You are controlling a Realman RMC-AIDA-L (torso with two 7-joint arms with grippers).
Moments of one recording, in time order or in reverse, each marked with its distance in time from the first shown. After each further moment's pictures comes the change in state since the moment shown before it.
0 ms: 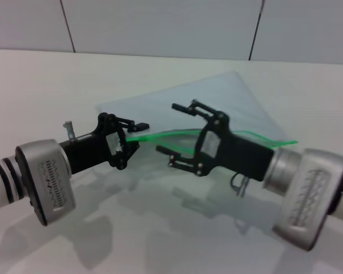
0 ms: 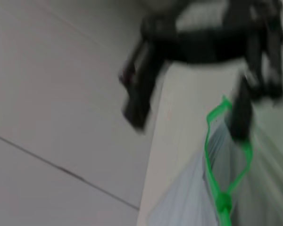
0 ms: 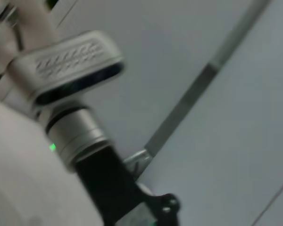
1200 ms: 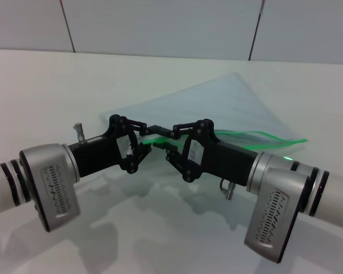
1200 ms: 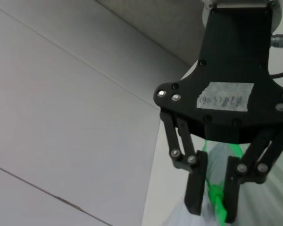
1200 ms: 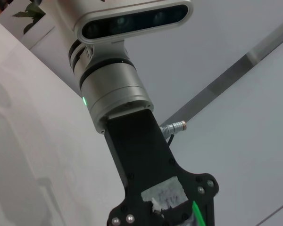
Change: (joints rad) left arm -0.005 -0.010 0.003 0.009 0.020 0.048 0.003; right arm 0.019 0.002 0.022 0.078 -0.002 0.148 -0.252
